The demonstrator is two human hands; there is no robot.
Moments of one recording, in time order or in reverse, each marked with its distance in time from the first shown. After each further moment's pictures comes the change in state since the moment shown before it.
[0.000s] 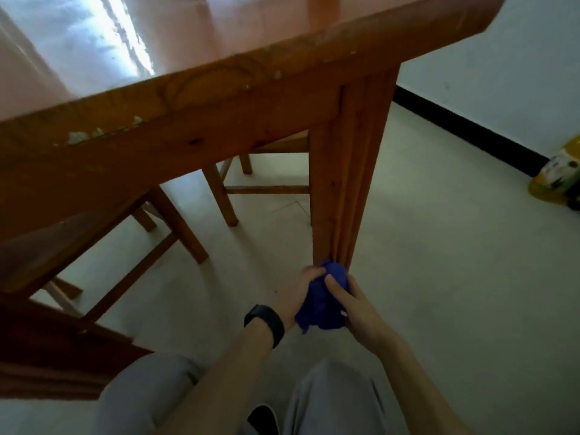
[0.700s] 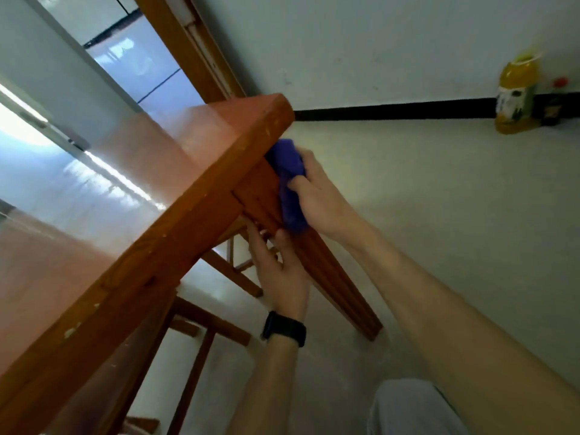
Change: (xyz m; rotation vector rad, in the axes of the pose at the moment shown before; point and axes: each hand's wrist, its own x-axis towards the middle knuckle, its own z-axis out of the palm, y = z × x) left_hand -0.051 0.113 0.058 0.402 0.557 1.012; right_hand -0.024 -0.224 0.005 -0.175 0.236 -0.883
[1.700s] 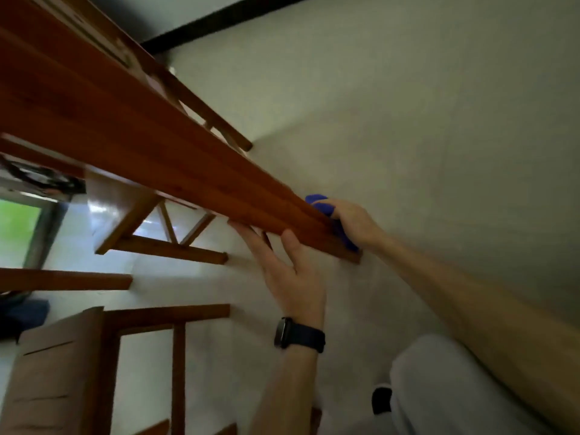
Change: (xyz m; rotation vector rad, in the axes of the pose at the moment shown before) left_hand -0.057 -0.147 0.032 0.116 -0.228 0.041; right_hand -0.118 0.299 -0.001 0.075 0.126 0.586
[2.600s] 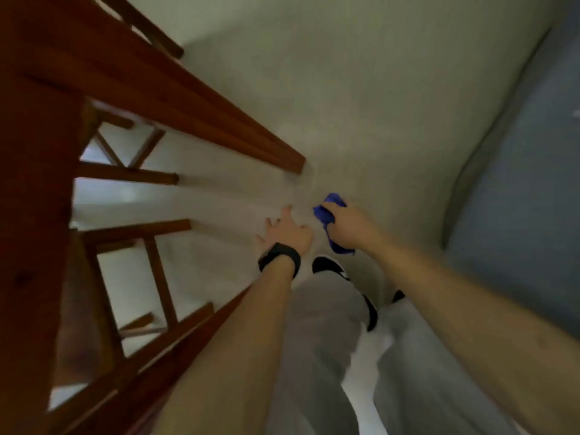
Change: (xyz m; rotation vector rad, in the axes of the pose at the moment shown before) left_hand -0.052 0.052 -0.061 0.871 -1.168 -0.675; right_hand -0.200 -0.047 0.008 -0.681 -0.217 0.657
